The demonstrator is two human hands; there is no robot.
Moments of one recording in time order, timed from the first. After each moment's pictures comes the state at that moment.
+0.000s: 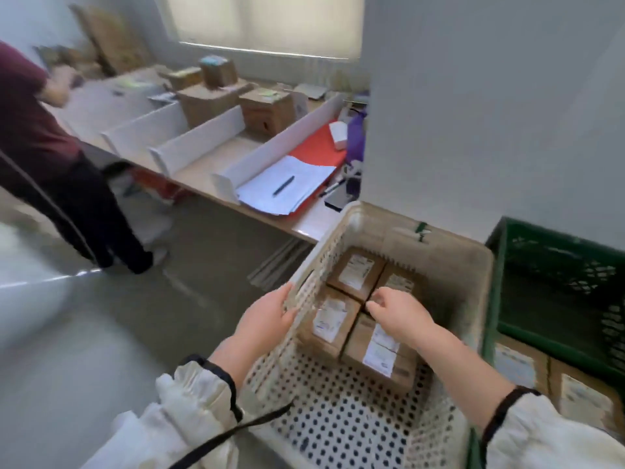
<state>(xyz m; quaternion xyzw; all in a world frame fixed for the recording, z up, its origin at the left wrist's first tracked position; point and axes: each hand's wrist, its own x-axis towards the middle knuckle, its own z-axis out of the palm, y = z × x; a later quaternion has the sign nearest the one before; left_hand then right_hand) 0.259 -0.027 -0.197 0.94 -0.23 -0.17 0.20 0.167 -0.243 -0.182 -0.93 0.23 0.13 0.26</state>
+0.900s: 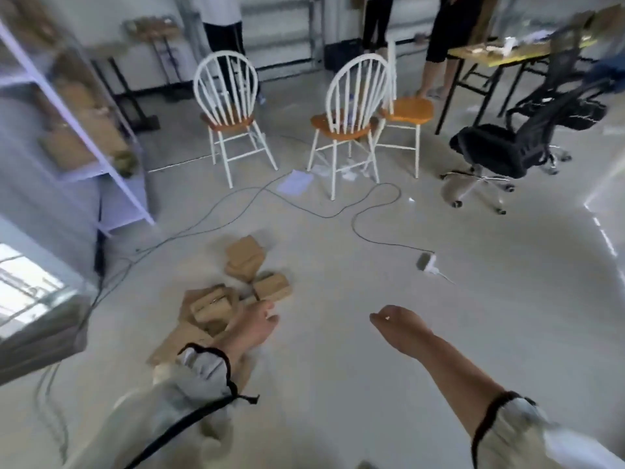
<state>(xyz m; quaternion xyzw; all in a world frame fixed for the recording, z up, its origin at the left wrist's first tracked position) -0.209 0.643 -0.293 0.54 0.76 0.05 0.37 0.081 0.641 -0.211 -0.69 -0.63 0.36 -0.03</state>
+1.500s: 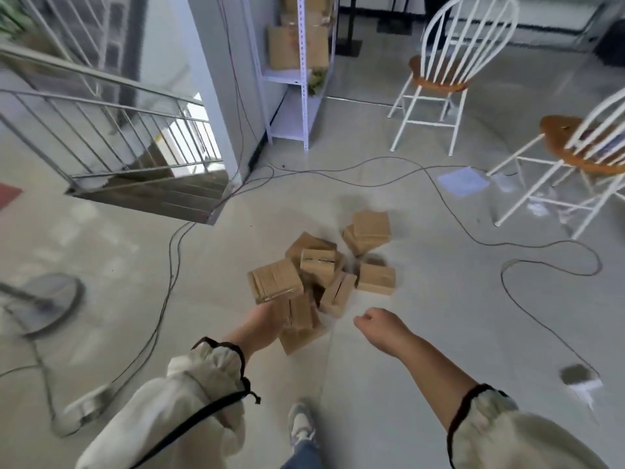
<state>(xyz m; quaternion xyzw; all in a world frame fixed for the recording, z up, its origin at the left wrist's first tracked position) -0.372 0.566 -0.323 0.27 0.87 0.17 0.37 -0.208 0.721 -0.300 -0.43 -0.78 0.41 -0.20</state>
